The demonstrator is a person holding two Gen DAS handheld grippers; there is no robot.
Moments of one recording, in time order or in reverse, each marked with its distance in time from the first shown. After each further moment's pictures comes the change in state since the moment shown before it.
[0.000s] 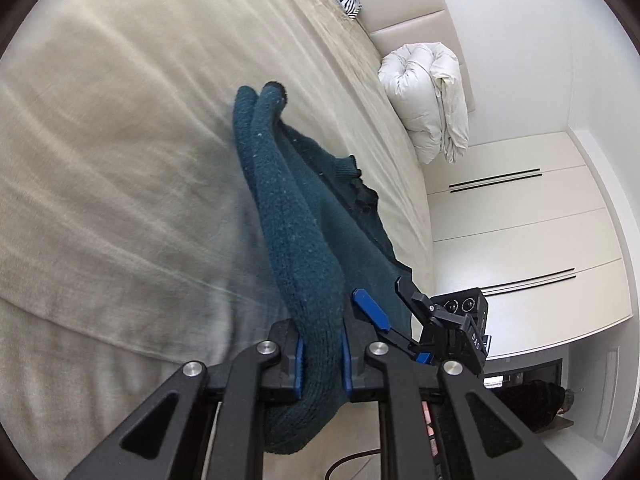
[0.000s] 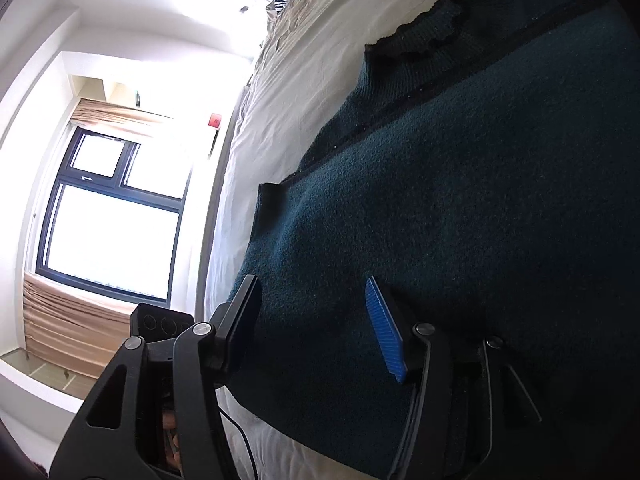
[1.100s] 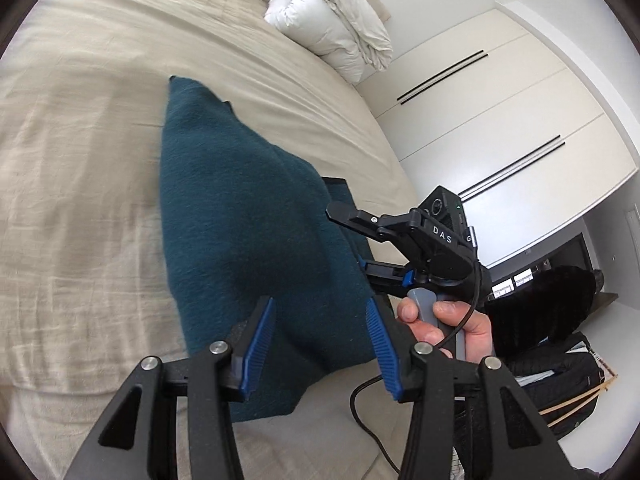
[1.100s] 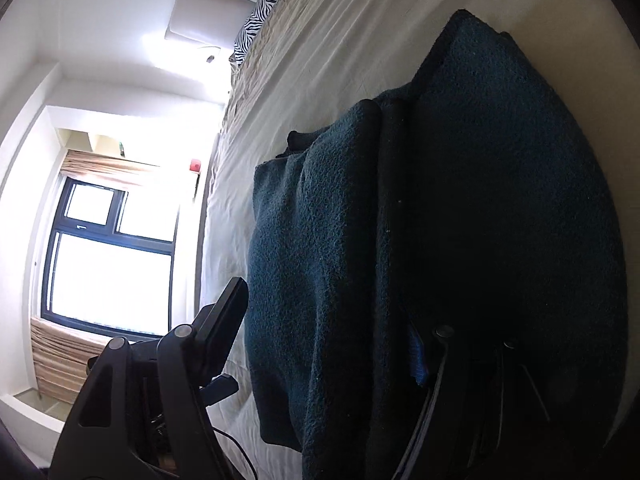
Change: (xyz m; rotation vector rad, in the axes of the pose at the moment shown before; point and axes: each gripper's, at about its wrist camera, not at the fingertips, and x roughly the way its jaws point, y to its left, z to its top) left arm 0.116 -0.113 -0.068 0.370 0.147 -0.026; right arm -0.166 -0.098 0.052 0.077 -0.071 -0.105
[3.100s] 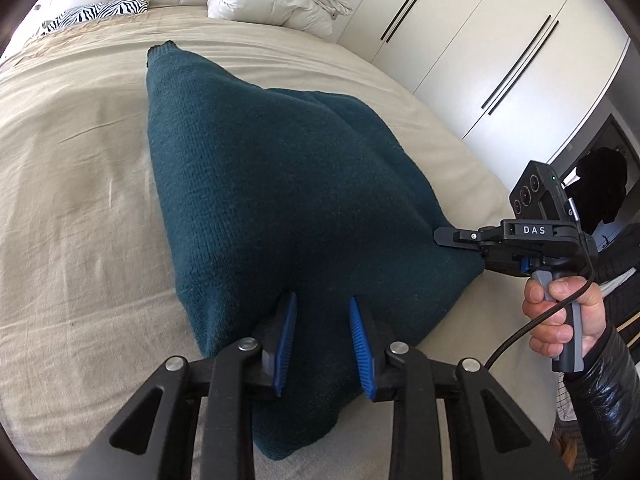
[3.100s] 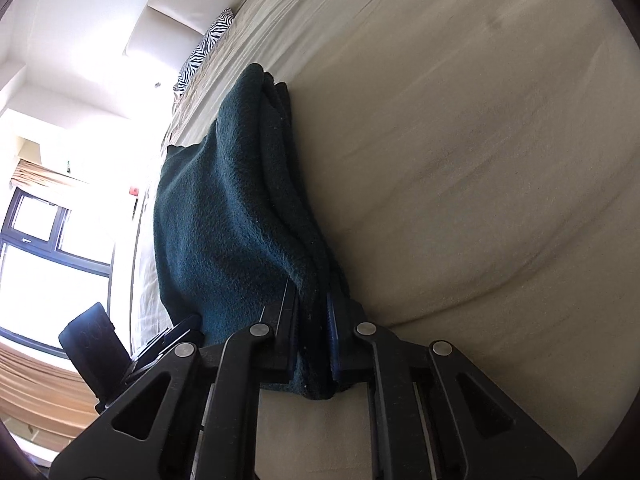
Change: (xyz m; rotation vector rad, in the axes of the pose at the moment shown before) left arm 0.092 -0.024 -0.030 0.361 0.092 0.202; right arm -0.109 -0.076 -0.079 0.023 -0.141 -0.209
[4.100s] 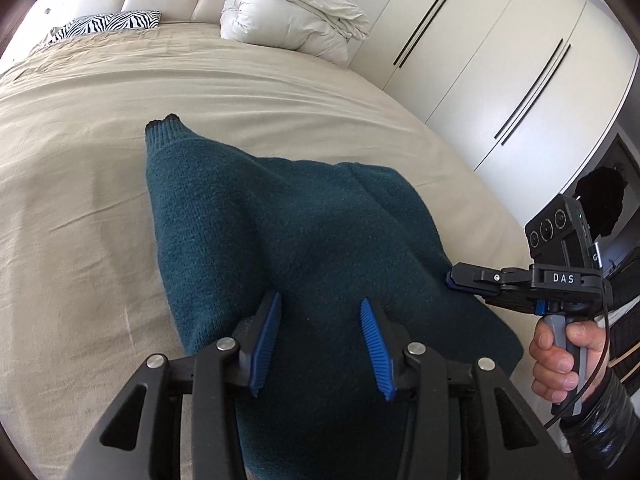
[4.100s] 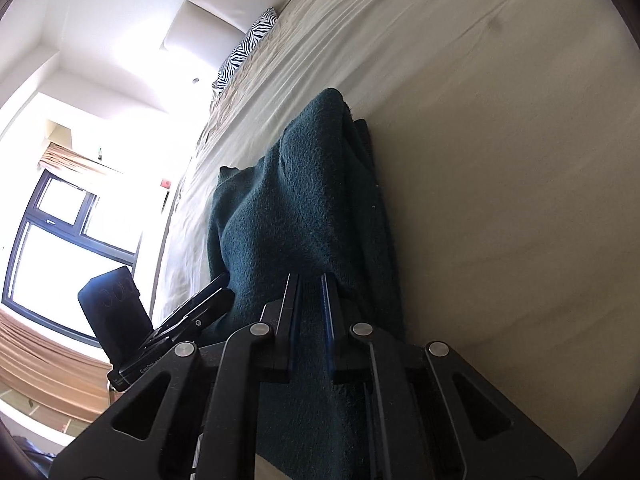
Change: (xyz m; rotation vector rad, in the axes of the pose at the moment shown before) left arm 0.009 0.032 0.067 -0.040 -0.090 0.020; right arm 0.023 0.042 0.051 -0.091 -0.022 0.113
